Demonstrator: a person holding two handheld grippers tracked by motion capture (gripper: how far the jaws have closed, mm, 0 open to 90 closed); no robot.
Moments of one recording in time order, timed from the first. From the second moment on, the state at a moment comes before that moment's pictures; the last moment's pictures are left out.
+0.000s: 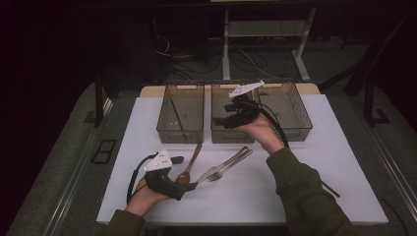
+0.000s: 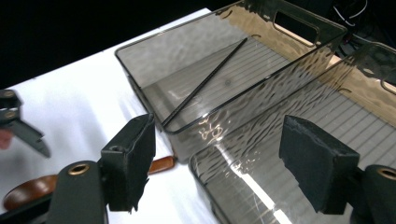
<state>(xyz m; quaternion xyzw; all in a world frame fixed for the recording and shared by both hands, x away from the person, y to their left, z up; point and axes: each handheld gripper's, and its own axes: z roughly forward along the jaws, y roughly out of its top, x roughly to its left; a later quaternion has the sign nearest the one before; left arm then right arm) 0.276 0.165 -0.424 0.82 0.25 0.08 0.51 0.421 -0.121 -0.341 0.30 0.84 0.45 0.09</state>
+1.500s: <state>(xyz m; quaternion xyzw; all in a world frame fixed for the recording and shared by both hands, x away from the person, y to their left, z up) 0.275 0.166 -0.423 0.82 0.25 0.08 0.52 0.316 -0.298 -0.396 0.36 0.82 0.42 0.11</state>
